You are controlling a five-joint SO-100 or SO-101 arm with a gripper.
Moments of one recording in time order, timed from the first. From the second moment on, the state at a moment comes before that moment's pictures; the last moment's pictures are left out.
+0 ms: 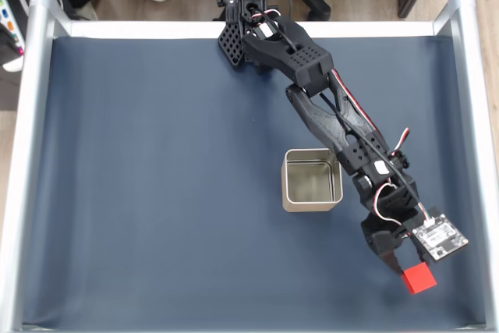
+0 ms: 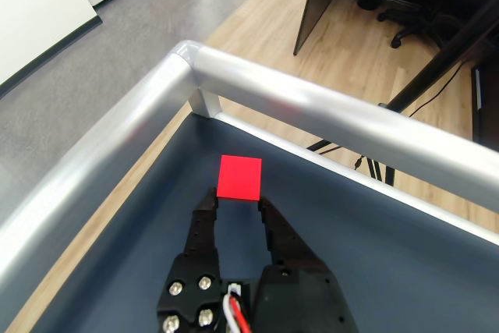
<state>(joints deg) -34.8 48.6 39.2 43.9 -84.9</state>
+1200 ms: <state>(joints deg) -23.0 134.3 123.8 46.9 -83.8</state>
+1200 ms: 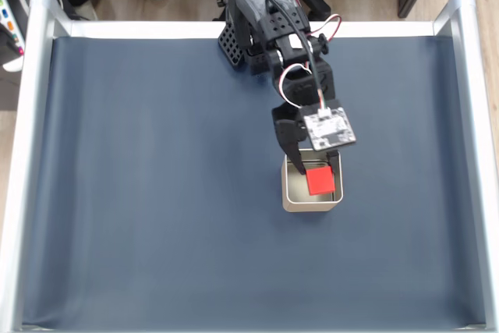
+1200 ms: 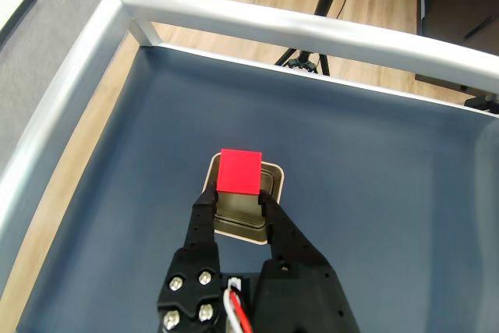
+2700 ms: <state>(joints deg) -24.3 147.3 147.9 33.3 -81.5</state>
